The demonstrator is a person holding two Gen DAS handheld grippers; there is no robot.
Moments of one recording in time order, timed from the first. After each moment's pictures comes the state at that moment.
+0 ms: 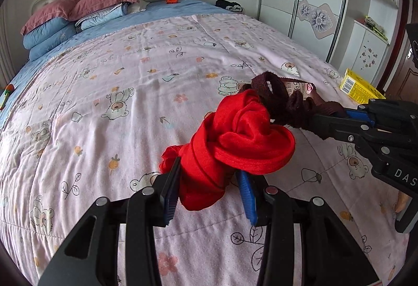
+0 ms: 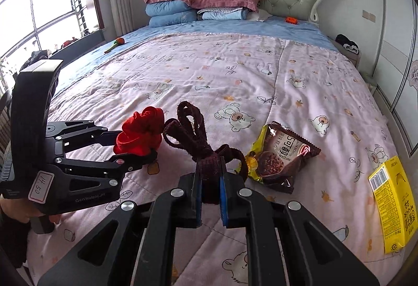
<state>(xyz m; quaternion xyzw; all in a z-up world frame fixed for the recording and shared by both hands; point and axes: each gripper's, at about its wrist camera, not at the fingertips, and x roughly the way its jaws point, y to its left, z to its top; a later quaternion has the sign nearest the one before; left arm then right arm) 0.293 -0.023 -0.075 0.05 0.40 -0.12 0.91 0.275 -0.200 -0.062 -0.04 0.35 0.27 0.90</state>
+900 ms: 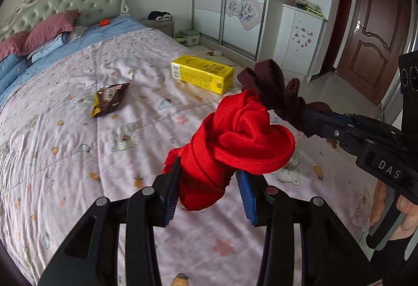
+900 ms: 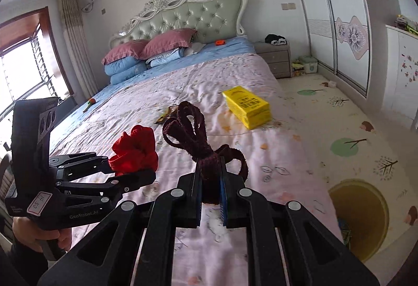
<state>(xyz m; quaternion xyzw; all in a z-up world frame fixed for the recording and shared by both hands) 0.126 -0.251 -0.035 0.09 0.38 -0.26 0.88 0.075 -0.444 -0.049 0.11 0.28 0.14 0.94</state>
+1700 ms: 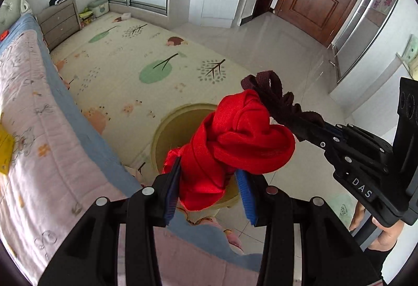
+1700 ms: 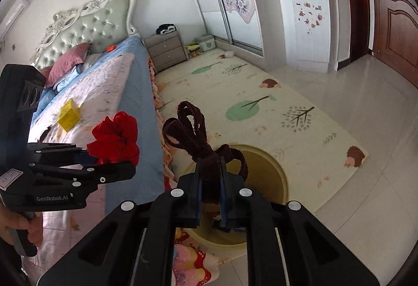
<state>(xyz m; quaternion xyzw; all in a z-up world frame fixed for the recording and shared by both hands) 0.170 -0.555 -0.108 0.16 0.49 -0.41 0.75 0.043 -0.701 -0.141 0.19 0.34 -0.09 0.92</state>
